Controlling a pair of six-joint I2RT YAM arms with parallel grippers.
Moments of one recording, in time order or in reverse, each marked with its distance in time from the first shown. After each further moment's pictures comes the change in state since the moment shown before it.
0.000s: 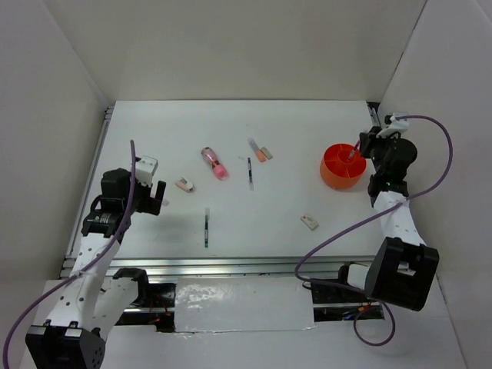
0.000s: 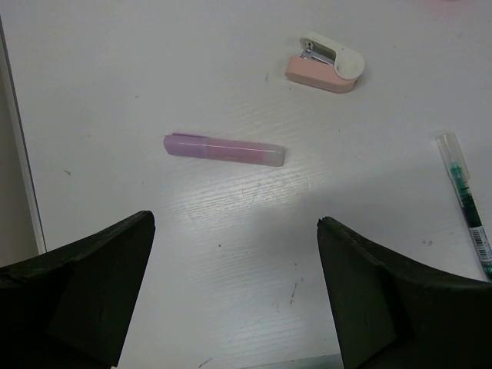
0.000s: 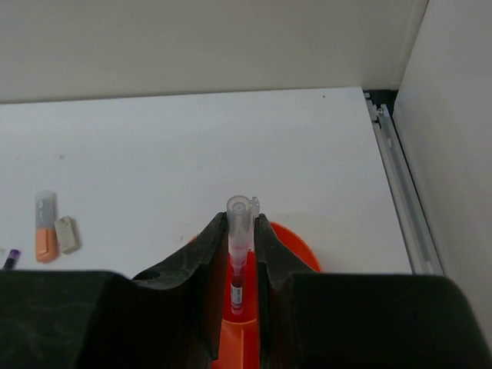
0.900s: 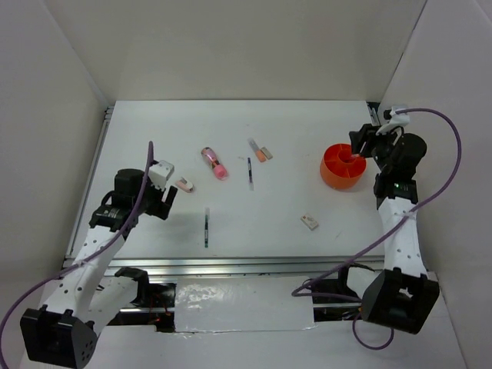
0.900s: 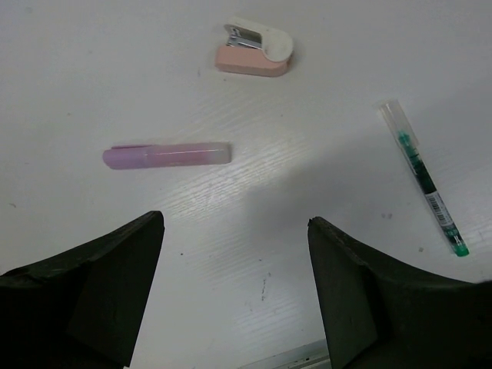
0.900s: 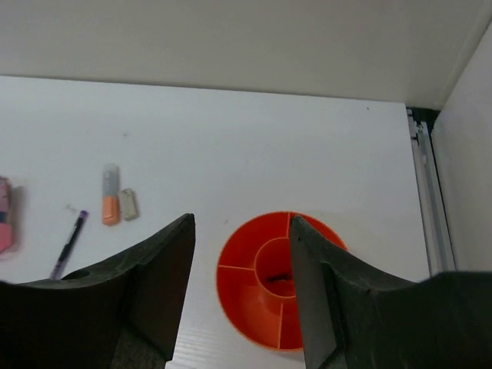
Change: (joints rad) left arm -0.082 0.052 0.000 -0.021 0.056 0.021; right arm 0.018 -0.111 0.105 -0.270 -0.117 -0.037
